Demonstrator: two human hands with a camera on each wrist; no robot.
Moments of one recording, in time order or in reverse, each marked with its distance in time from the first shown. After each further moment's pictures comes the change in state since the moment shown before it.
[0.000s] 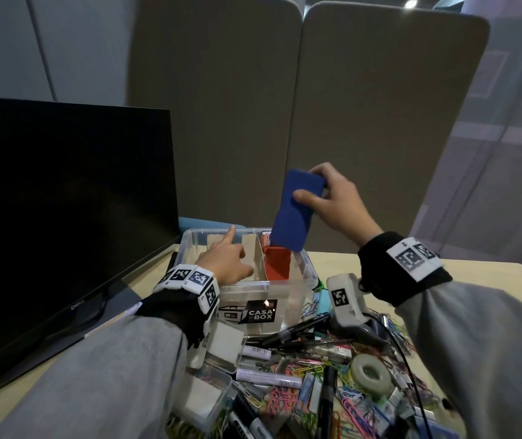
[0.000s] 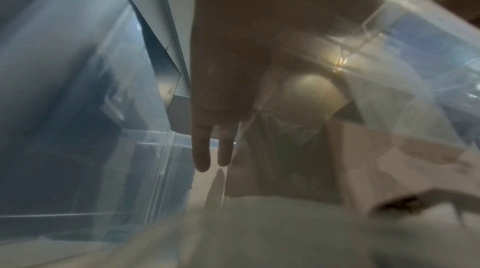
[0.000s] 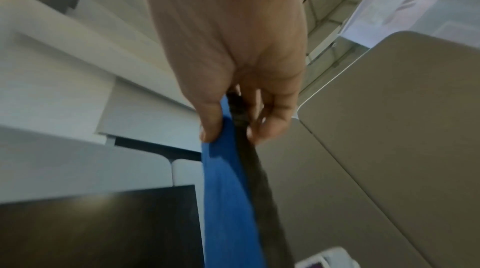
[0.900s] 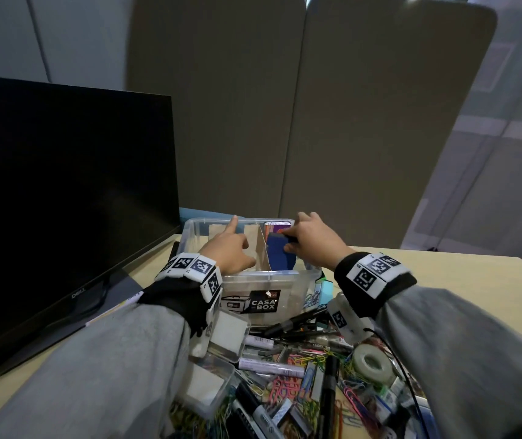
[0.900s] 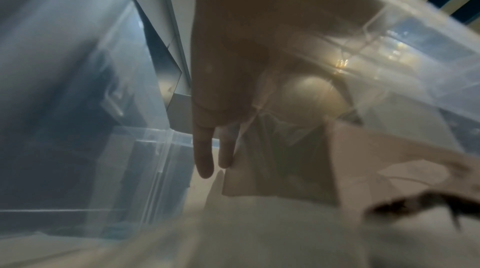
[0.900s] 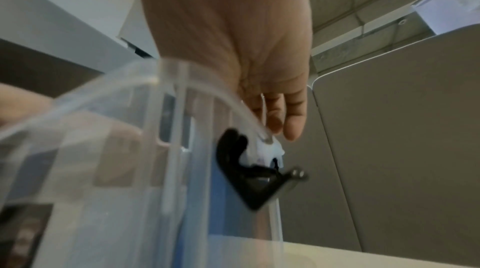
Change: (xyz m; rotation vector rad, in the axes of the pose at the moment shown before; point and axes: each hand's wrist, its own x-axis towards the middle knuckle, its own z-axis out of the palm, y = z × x) left_hand 0.000 -0.001 0.000 -0.018 0.001 0.024; right_hand -0.029 0.031 0.055 -0.715 -0.508 -0.051
